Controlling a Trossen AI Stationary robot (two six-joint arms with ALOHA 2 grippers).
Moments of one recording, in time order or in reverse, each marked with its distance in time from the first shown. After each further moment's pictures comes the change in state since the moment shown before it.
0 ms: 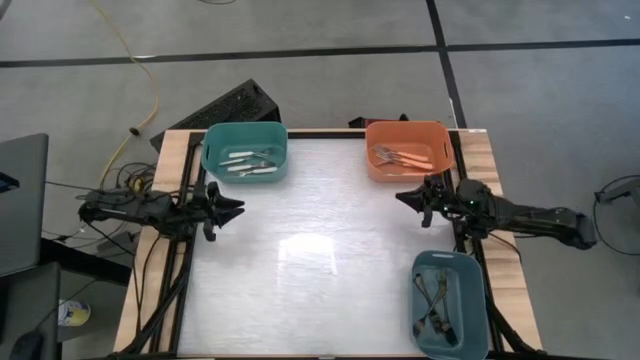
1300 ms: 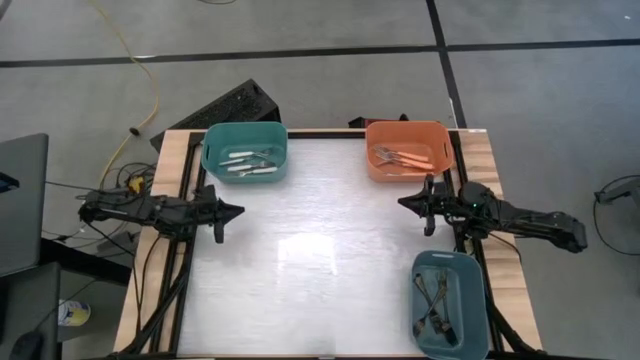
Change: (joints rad) left arm 0.000 0.002 -0.009 -0.321 -0.092 -0.017; right arm 0.006 -0.142 -0.046 -0.089 -0.050 -0.321
